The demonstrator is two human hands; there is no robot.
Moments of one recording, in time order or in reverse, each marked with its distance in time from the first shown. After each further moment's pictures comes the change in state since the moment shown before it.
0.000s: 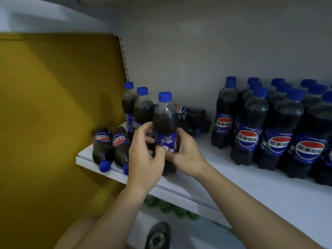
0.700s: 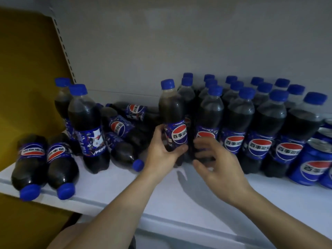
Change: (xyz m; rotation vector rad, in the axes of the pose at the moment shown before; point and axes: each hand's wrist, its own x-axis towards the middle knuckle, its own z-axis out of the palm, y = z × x) left_hand 0.022 -0.011 0.159 -0.312 -0.333 -0.255; right_hand -0.071 0.033 -0.132 -0.414 0.321 0.028
